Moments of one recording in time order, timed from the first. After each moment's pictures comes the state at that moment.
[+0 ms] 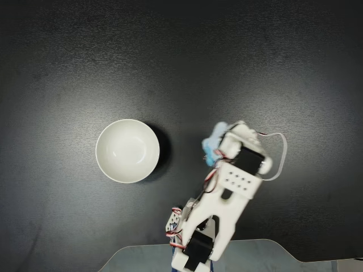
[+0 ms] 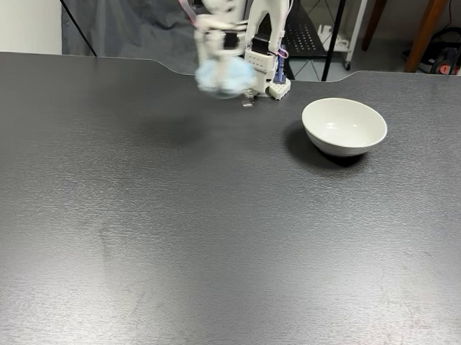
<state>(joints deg) 23.6 111.0 96.9 88.2 -64.2</state>
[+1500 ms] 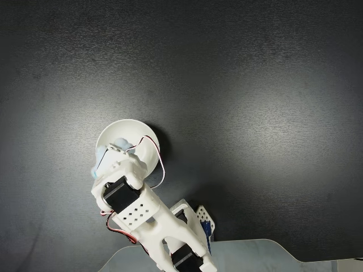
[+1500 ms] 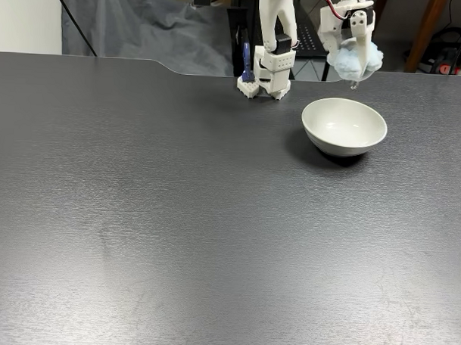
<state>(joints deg) -33.3 117.1 96.2 86.8 -26.6</state>
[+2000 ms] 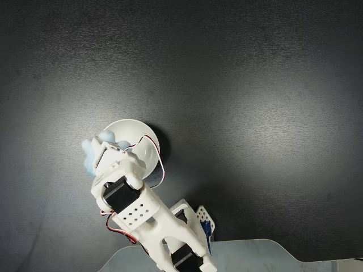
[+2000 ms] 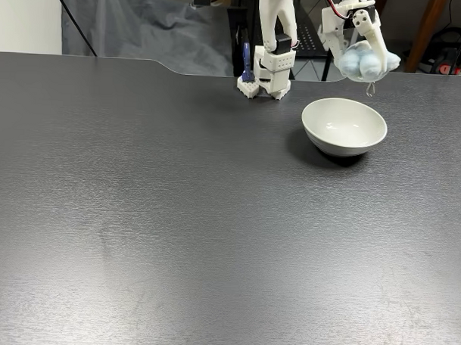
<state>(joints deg) -33.3 117.1 96.2 86.1 -26.6</state>
